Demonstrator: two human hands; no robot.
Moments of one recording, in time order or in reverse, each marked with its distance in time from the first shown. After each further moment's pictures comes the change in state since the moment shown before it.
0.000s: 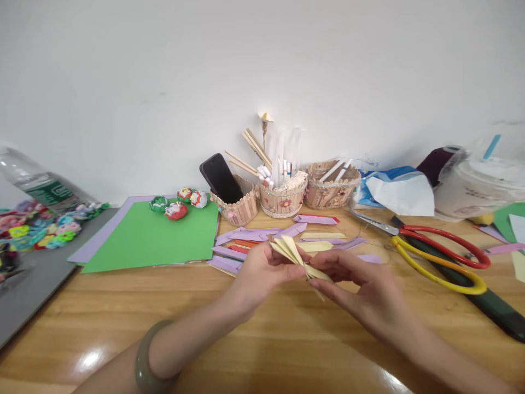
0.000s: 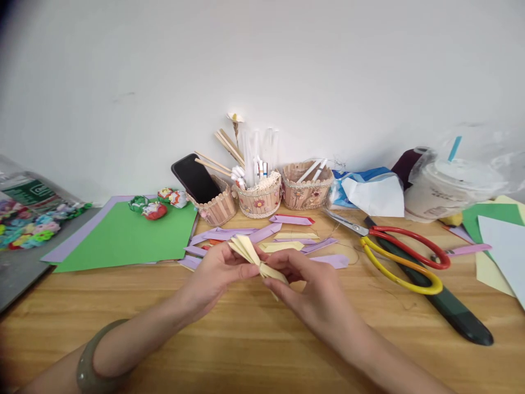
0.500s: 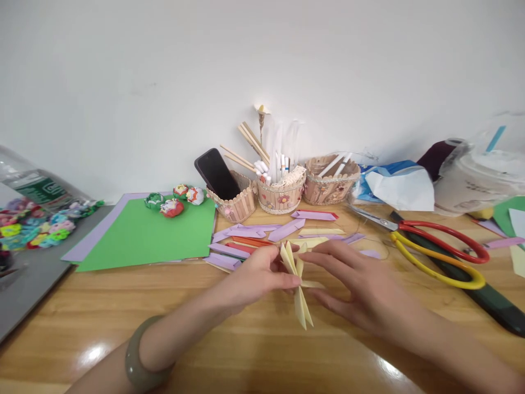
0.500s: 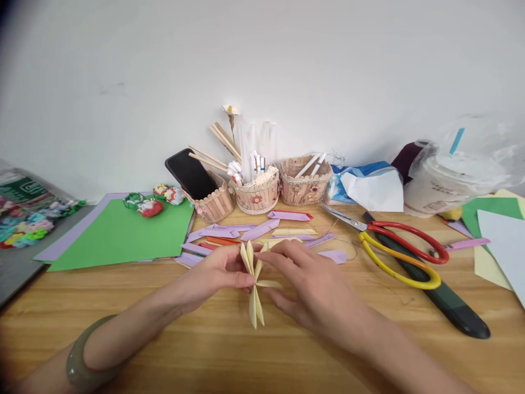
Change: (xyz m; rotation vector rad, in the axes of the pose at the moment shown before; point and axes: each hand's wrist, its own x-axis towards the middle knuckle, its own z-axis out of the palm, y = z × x) left_hand 0.000 0.003 -0.008 0.148 -0.181 -0.174; right_hand -0.001 0.006 -0.012 -0.515 -0.154 -0.309
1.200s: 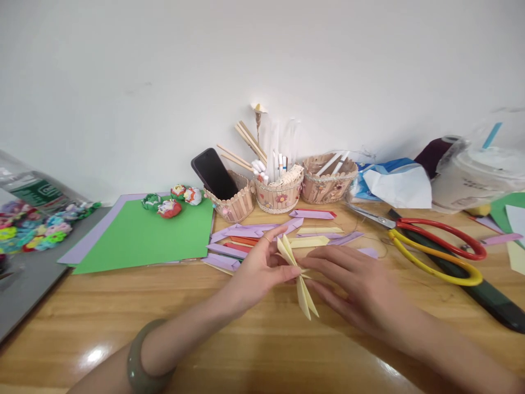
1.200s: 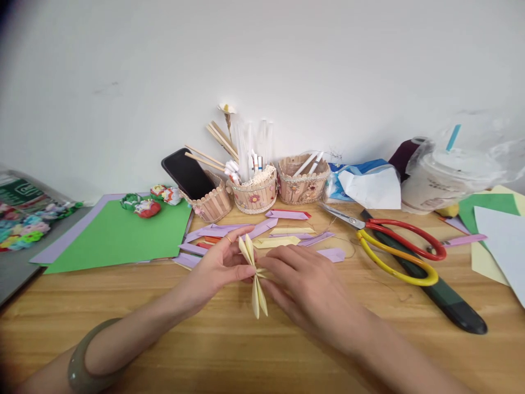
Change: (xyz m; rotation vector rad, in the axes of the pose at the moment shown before) left_hand 0.004 -0.009 0.004 -0.029 0.163 0.124; right_hand 0.001 -0.003 0.004 -0.022 0.066 -0.096
